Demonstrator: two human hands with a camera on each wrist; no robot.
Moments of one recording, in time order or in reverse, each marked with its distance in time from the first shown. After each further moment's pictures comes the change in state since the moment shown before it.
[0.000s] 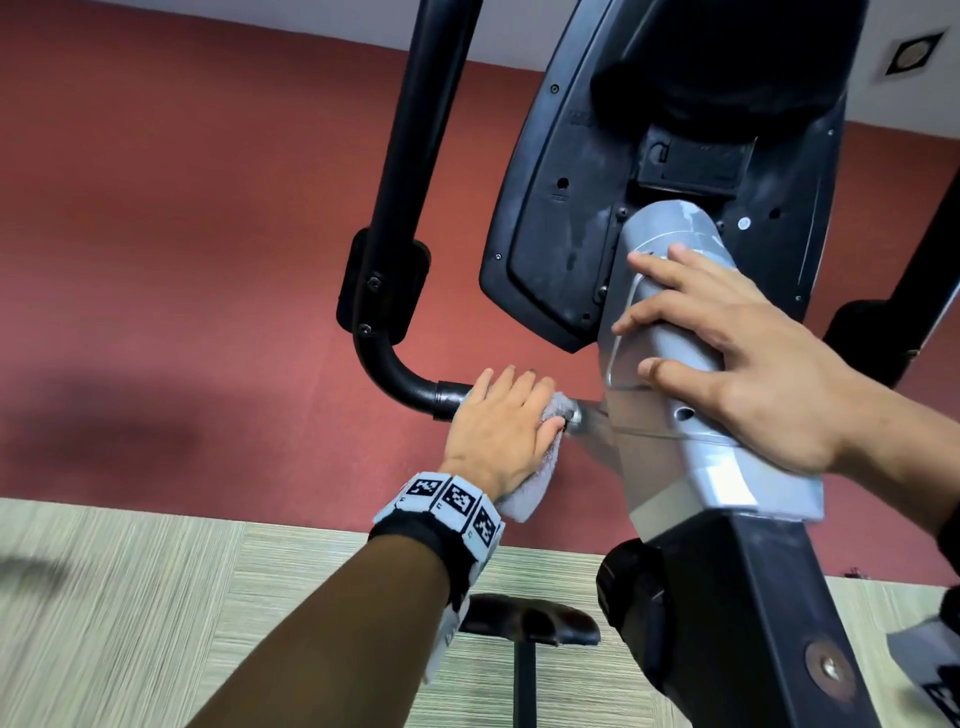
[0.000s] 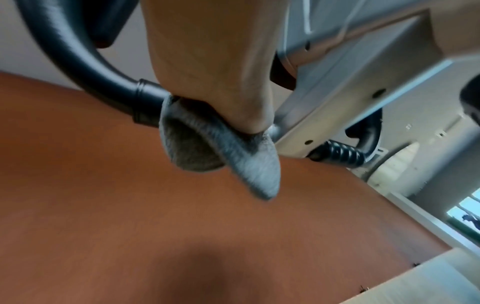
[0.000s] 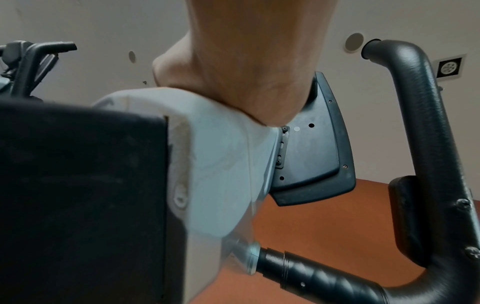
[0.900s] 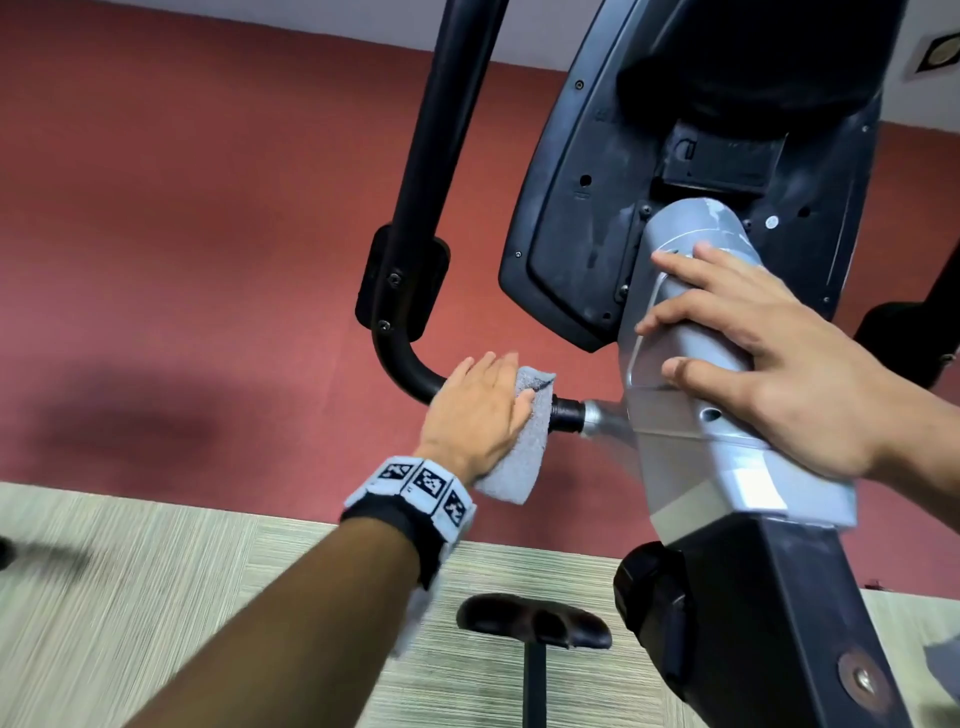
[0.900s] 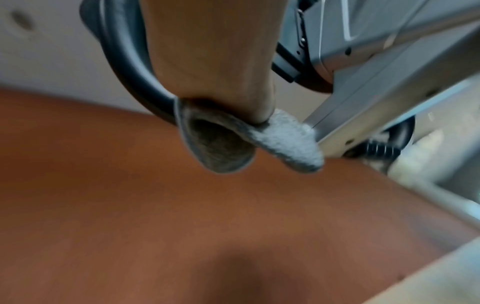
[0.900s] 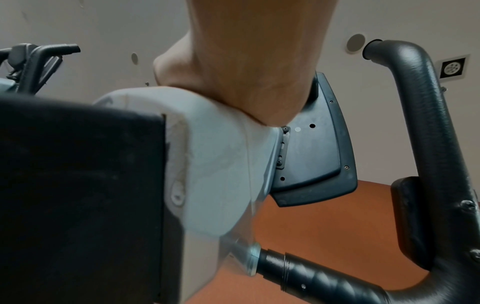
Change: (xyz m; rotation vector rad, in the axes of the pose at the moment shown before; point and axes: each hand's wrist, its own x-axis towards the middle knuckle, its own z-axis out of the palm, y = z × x) left_hand -0.005 -0.036 -0.012 -0.094 -0.054 -0.158; right_hand 0.001 0.003 0.000 -0.010 0.000 -0.016
